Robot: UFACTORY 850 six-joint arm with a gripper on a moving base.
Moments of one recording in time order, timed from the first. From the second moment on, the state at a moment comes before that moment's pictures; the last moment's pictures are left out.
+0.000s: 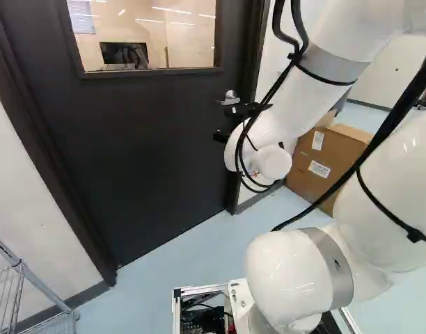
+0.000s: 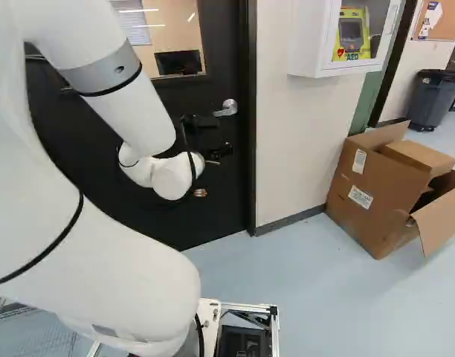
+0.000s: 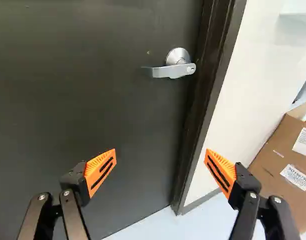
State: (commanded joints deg) arm -0.4 10.1 -16.0 -1.8 52.1 0.0
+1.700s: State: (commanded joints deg) arm -5.1 0.5 -36.7 -26.3 53.1 0.0
